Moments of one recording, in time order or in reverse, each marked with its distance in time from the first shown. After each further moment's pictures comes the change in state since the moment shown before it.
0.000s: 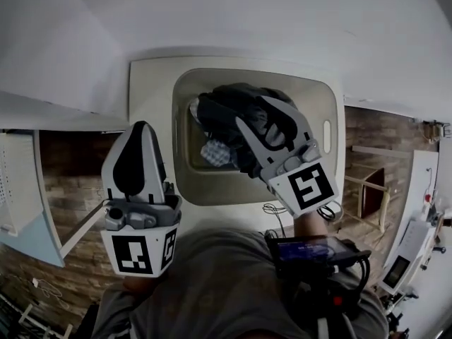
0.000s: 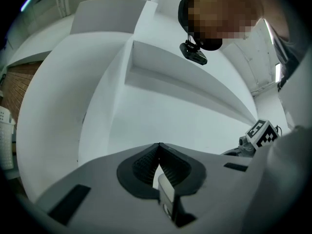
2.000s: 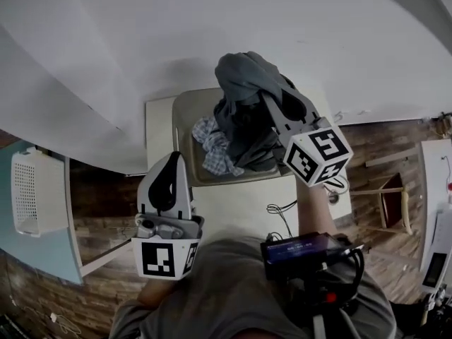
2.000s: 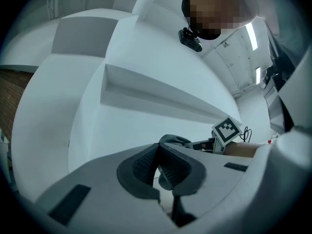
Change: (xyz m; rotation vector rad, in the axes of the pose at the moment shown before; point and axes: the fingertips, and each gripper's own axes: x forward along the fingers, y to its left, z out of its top) left arm -0.070 -0.098 0.043 0.088 -0.070 -0.161; right arm -0.096 -0.067 0.062 0.252 -0.297 -0.192
